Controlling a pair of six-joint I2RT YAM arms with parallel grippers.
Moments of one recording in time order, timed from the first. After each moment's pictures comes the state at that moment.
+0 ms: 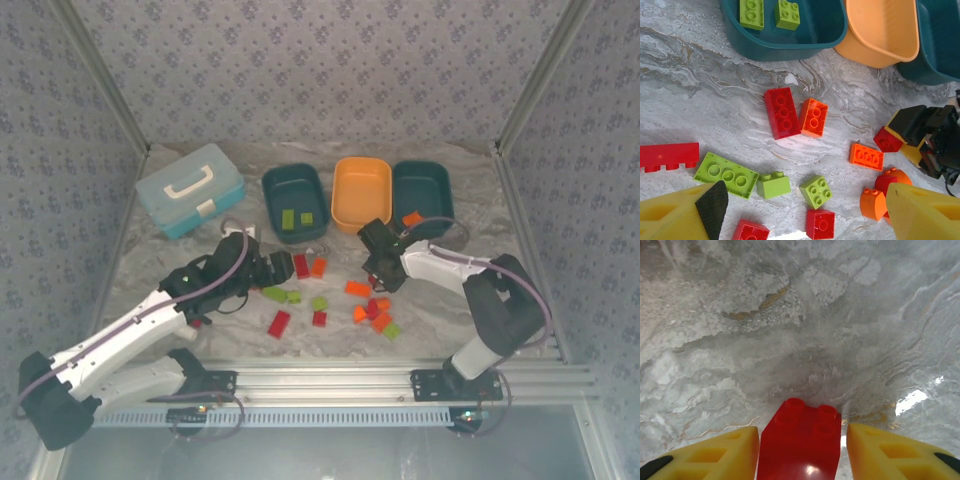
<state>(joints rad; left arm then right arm) -0.80 0.95 0.80 -0.58 -0.13 -0.85 0.60 1.60 0.88 -0.56 0.16 1.31</state>
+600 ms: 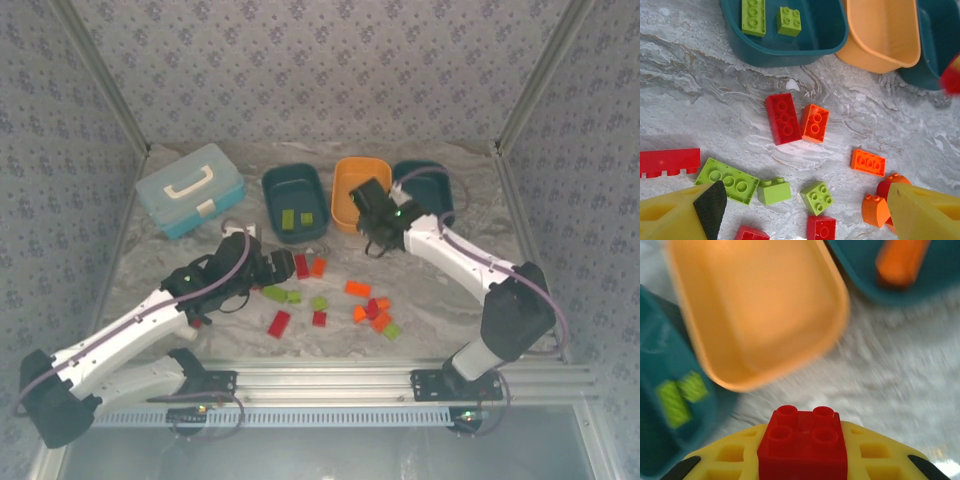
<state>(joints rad) -0.81 0.99 0.80 -0.56 -0.15 -0.85 0.60 1.58 1.33 -0.74 0.34 1.07</state>
